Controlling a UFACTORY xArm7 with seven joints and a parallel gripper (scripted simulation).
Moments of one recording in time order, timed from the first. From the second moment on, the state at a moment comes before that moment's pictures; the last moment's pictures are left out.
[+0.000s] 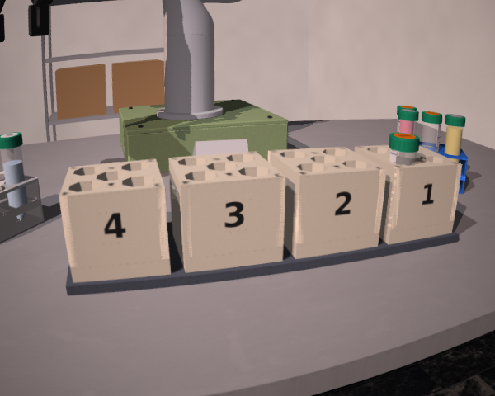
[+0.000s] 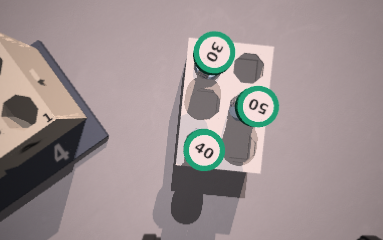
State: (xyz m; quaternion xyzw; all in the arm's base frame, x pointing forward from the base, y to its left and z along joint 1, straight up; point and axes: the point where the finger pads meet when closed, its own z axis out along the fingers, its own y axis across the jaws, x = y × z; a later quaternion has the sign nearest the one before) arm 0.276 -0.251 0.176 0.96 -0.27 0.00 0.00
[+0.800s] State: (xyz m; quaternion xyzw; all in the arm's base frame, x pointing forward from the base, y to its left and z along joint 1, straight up) arm 0.322 -0.151 0.177 1.00 0.06 0.00 0.00
